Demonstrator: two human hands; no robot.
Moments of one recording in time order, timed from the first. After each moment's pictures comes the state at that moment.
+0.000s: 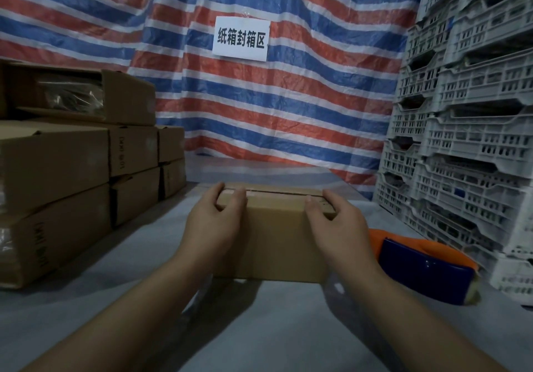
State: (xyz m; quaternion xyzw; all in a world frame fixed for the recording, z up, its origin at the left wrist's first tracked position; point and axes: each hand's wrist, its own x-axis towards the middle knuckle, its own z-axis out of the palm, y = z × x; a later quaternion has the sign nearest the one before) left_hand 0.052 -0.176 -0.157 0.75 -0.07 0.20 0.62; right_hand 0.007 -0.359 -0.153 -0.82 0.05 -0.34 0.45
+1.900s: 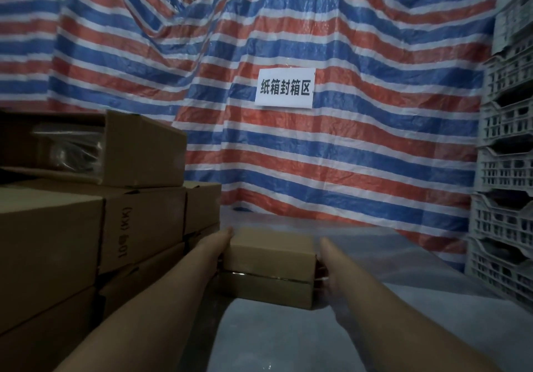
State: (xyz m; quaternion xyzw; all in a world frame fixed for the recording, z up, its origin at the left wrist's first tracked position) left_hand 0.366 -0.108 -0.136 0.70 0.12 0.03 0.70; right_hand 0.320 -0.318 -0.143 -0.66 0.17 -0.01 0.73
